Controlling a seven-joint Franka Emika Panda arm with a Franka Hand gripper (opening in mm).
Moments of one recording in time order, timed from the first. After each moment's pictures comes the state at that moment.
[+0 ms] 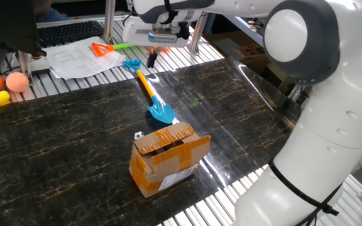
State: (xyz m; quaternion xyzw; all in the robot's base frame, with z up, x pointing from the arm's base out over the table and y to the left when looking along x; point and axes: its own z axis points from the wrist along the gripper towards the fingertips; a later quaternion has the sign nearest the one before) arm 0.592 -0.028 0.275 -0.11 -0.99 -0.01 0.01
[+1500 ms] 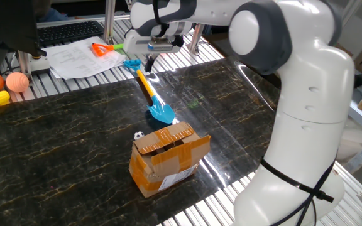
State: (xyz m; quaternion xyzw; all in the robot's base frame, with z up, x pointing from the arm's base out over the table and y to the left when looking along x) arm 0.641 -0.059 0.211 -0.07 -1.00 -0.01 -0.01
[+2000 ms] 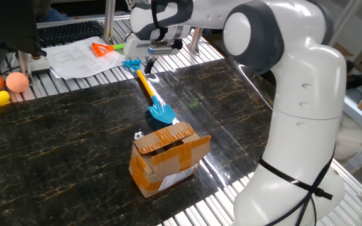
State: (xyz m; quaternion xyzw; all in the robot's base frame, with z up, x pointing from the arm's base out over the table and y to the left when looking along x) arm 0.658 -0.072 0.183 -0.04 -1.00 -0.01 -0.01
